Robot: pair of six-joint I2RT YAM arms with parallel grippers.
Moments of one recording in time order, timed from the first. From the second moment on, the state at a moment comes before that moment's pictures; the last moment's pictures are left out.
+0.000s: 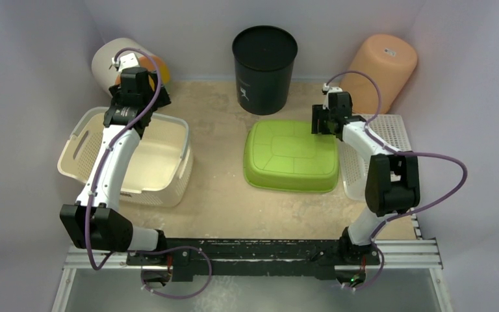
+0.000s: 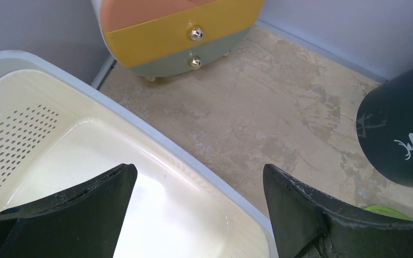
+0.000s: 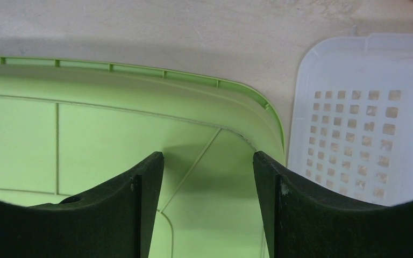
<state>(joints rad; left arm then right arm) -0.08 1.38 1.43 -0.57 -0.40 -0.34 0.12 1.70 1.18 -0.29 0.10 0.07</state>
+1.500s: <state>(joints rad) -0.08 1.39 1.33 -0.66 -0.52 -0.57 0.60 1.88 1.85 -0.77 -0.15 0.06</state>
